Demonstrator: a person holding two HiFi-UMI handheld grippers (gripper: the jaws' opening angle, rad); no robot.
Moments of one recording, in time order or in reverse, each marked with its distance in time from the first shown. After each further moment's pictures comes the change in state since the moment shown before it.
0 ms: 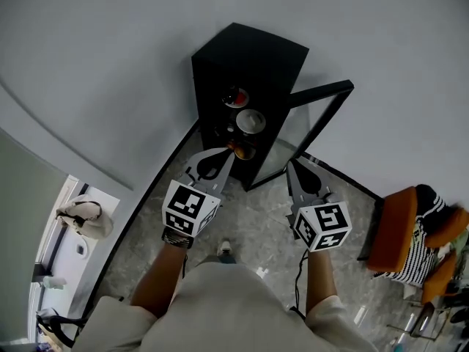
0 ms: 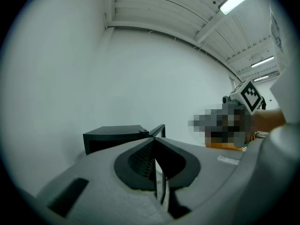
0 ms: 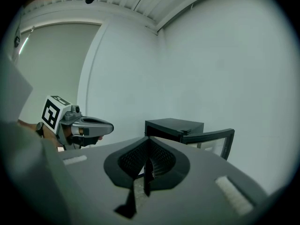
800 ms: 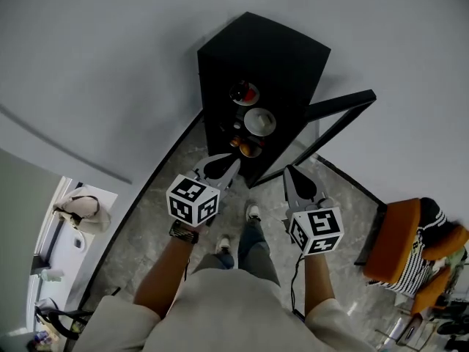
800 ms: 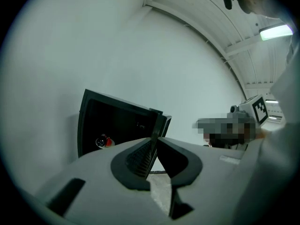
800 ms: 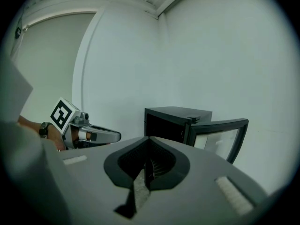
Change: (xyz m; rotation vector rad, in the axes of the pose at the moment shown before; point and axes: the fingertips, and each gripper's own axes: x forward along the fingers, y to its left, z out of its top) left arm 0.069 0.056 -0.088 -0.367 0.096 -0.035; right arm 0.085 -0.019 -0.043 -0.005 0.123 0.043
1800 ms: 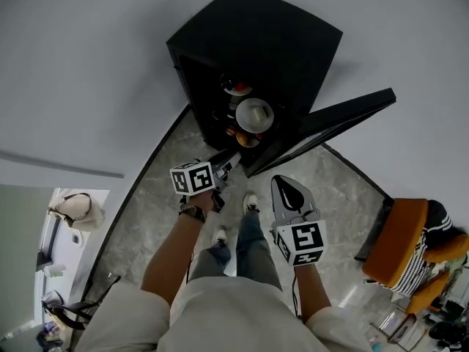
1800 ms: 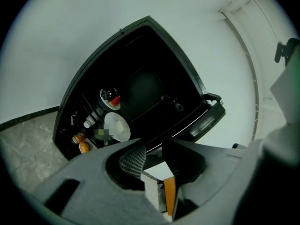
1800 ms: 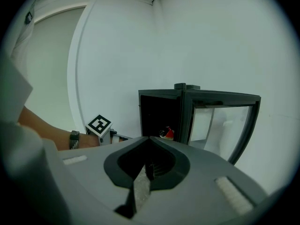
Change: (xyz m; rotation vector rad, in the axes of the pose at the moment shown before) left arm 0.150 0.098 -0.114 -0.643 0.041 -0.017; right arm 0.068 -0.053 -0.074 0.033 0.117 0.058
